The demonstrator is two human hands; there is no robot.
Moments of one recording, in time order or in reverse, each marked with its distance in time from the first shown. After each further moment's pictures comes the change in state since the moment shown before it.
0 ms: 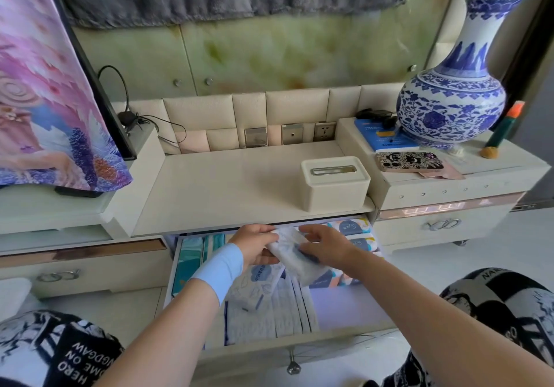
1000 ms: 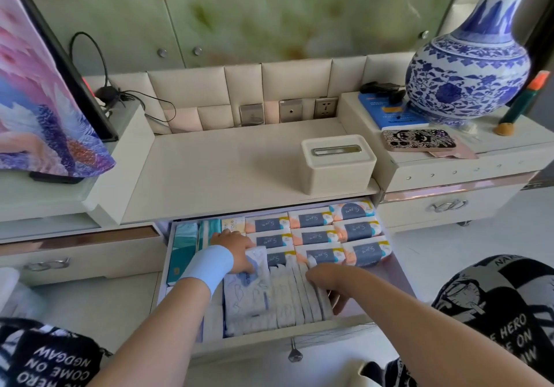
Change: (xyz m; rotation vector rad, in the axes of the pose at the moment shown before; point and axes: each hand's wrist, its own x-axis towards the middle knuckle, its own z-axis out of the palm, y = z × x) left_hand 0.035 -0.038 -0.039 1.530 -0.102 -0.007; right_hand 0.008 0.057 0.044 -0.154 -0.367 0.572
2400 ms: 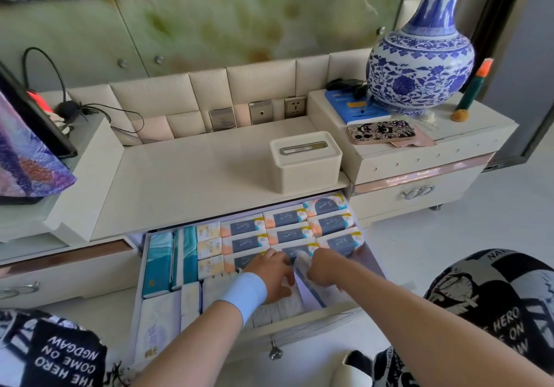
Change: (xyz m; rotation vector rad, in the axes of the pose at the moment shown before) left_hand 0.006 0.108 0.048 0.112 0.099 0.433; right_hand -0.020 0.027 -0.026 -0.472 0.351 -0.104
